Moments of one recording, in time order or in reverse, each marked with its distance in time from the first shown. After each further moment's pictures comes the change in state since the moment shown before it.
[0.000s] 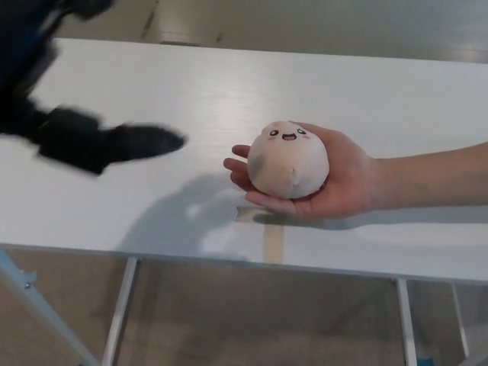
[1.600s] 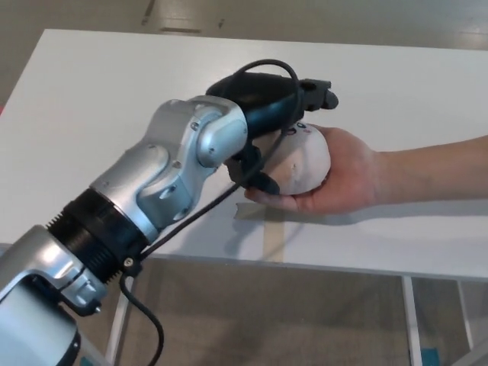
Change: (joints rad) left_arm -0.474 -0.280 -0.763 0.764 0.747 0.206 -0.032; right_arm -0.013 0.000 0.006 -0.001 0.004 -0.003 0.003
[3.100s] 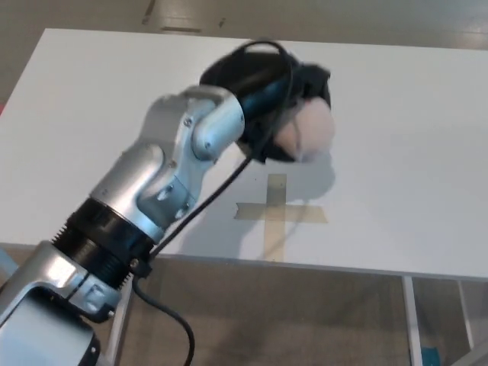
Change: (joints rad) left_arm 0.056 -0.068 0.223 -0.049 0.112 -0.075 0.051; right_arm -0.013 0.000 -0.003 0.000 0.012 -0.003 0.001
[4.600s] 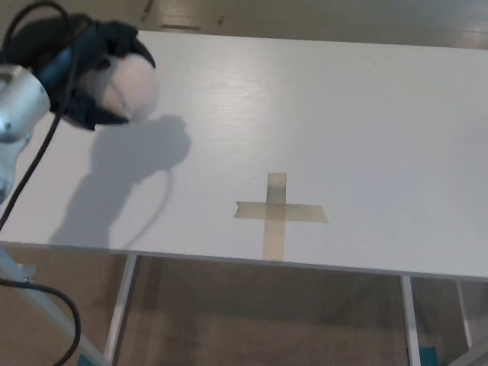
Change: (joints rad) left_arm 0.119 0.340 0.284 0.188 -0.061 -0.247 0.051; right_arm -0.002 -0.005 0.017 0.002 0.009 0.000 0.007
